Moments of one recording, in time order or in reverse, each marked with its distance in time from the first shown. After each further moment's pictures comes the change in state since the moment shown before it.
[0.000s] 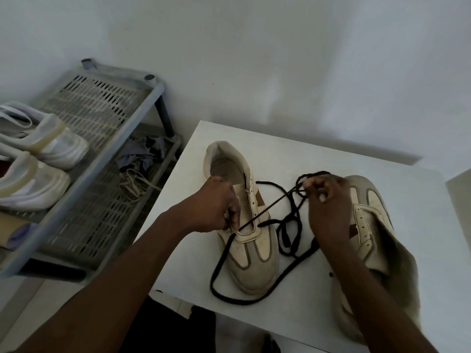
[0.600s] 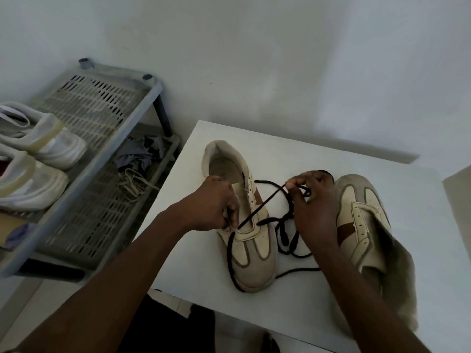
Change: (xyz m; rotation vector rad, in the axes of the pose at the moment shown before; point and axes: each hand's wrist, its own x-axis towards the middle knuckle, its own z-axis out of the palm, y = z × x) left_hand 0.000 -0.001 0.001 -0.036 0.004 -0.004; right_hand -0.013 -0.007 0.013 0.045 -0.060 -0.089
